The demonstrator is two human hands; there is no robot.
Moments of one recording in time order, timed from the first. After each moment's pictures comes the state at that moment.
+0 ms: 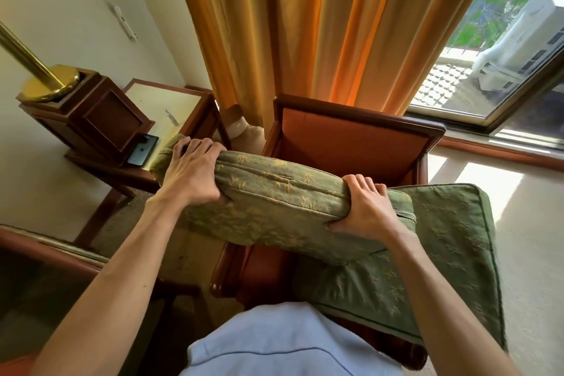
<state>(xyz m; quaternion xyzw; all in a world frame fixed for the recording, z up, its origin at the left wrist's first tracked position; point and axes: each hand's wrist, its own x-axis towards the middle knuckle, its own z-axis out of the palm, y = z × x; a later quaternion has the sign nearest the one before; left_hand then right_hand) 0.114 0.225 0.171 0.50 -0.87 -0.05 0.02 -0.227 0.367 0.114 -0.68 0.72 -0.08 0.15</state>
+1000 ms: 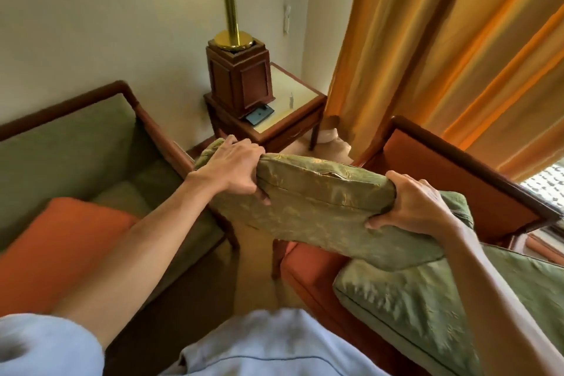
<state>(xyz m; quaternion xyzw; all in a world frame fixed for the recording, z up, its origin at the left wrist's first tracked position) 0.291 0.411 0.208 0.60 -0.80 -0.07 0.01 -0.078 0.398 0.213 -0.81 0.56 -0.05 0.16</state>
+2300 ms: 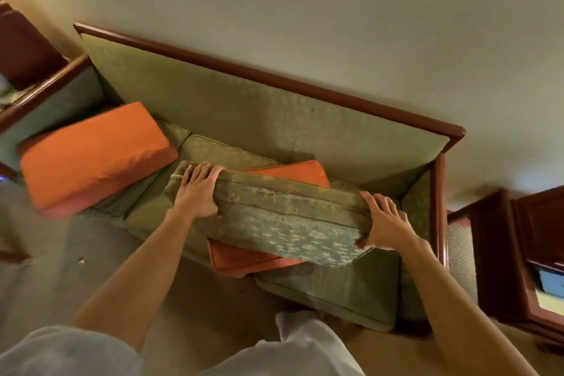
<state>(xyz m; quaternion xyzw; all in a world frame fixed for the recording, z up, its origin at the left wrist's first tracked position) 0.819 0.840 0.065 0.97 -0.17 -0.12 0.08 0.661 0.419 0.064 -0.97 0.12 0.20 0.12</state>
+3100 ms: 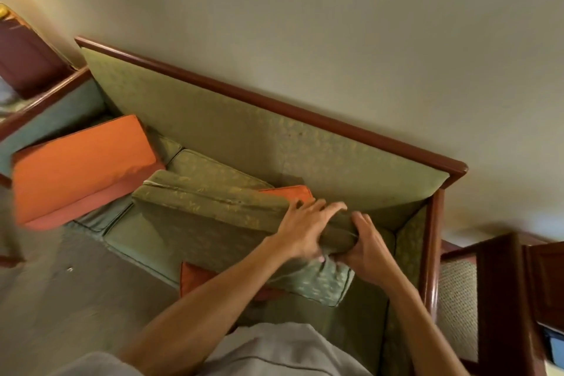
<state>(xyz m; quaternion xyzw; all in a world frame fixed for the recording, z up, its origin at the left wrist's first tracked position) 0.785 0.534 0.122 0.90 -0.37 -0.15 0.15 0.707 0.373 0.116 -0.91 0.06 0.04 0.41</state>
